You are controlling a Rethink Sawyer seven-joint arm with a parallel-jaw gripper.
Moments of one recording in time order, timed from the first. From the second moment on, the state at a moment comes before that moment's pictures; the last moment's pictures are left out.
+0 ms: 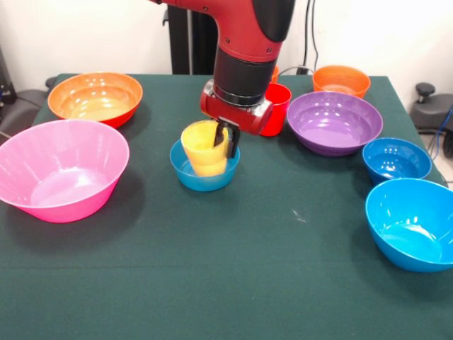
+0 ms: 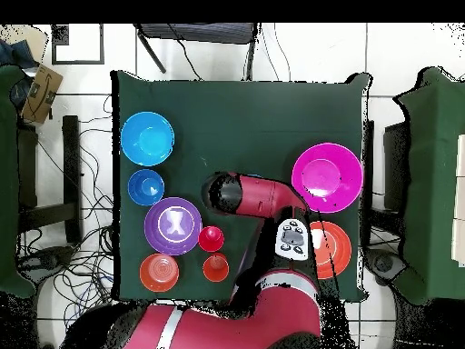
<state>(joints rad) -0.14 -0.46 -0.15 1.60 -0.03 0.39 2.06</state>
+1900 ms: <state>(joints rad) -0.07 -0.71 -0.13 1.72 -0.03 0.45 2.06</state>
